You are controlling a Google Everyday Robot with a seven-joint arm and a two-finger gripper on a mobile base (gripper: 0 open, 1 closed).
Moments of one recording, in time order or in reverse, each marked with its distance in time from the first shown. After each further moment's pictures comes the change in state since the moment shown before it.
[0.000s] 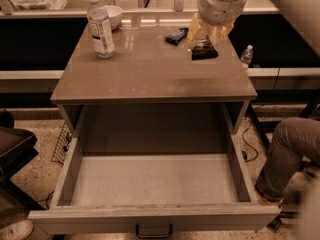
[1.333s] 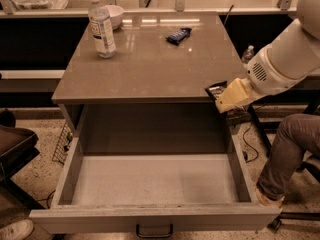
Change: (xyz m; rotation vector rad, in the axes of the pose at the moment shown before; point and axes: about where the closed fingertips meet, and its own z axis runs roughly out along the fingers) arm 0.173 -0.028 0.009 -0.230 -0.007 -0.188
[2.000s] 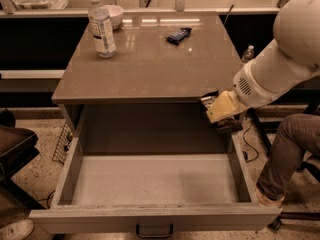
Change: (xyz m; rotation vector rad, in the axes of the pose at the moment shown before) arm 0.008 0.017 0.027 0.015 0.014 -0.026
